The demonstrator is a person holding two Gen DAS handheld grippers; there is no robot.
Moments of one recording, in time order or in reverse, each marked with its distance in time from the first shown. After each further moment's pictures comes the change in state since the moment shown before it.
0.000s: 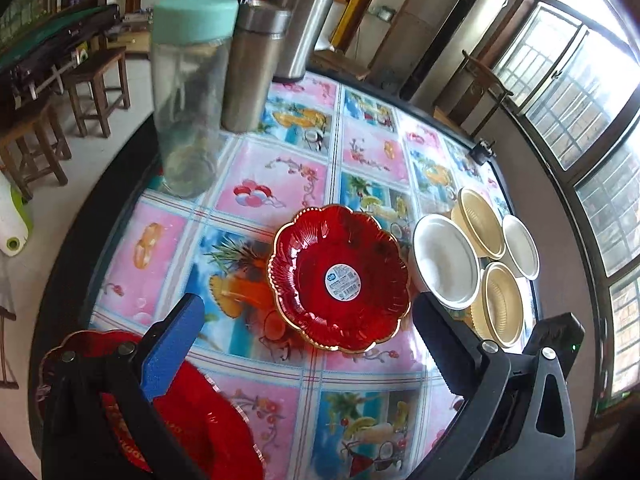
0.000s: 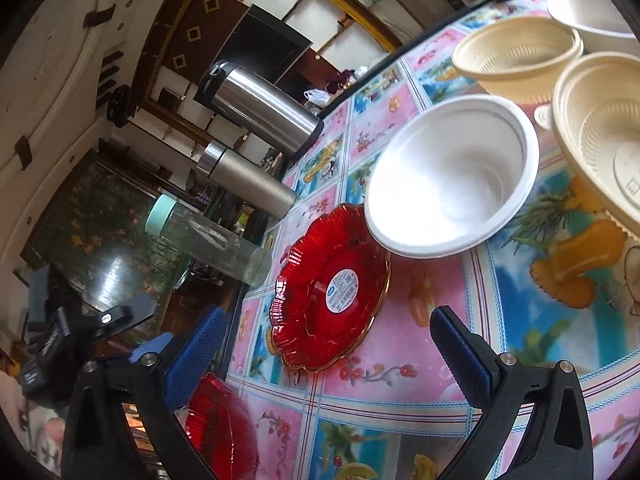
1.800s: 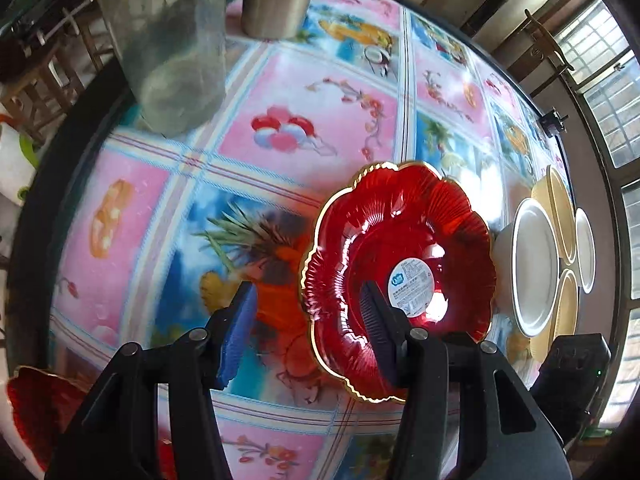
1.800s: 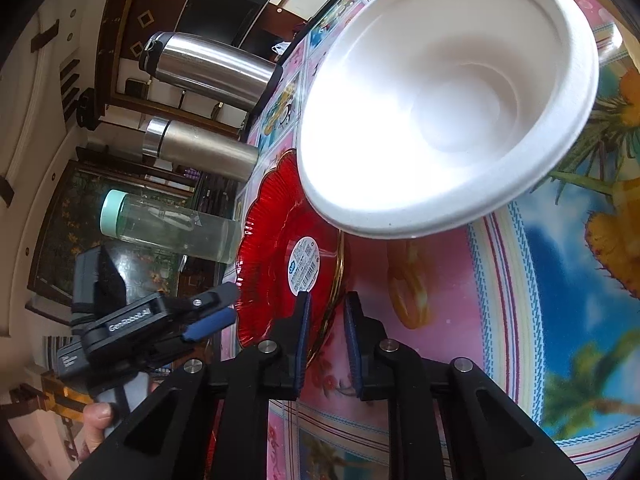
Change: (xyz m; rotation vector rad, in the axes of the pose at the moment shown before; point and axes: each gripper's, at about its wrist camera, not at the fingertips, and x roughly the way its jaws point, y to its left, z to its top) left arm 0.103 0.023 0.009 -0.089 0.227 0.125; right arm 0.062 -0.040 0.003 0.153 0.196 0.005
